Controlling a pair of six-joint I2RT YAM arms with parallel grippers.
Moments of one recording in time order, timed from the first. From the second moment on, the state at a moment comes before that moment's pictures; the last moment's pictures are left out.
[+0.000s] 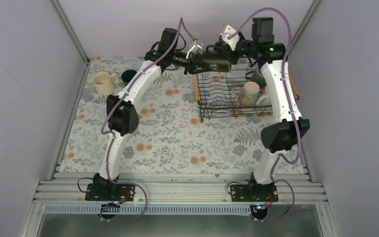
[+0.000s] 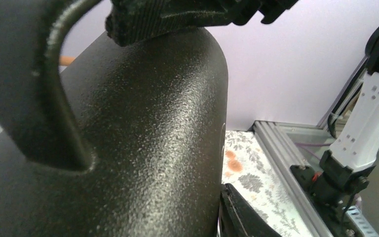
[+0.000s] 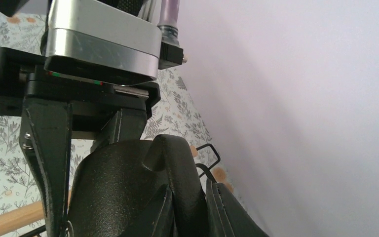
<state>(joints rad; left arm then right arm) -0.47 2.35 2.42 -0.53 1.26 0.21 0.17 1.87 2.20 -0.89 -0.66 -0.84</state>
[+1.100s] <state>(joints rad) -0.48 2.27 2.45 -0.86 0.78 0.50 0.18 1.76 1.98 -0.78 -0.53 -0.90</state>
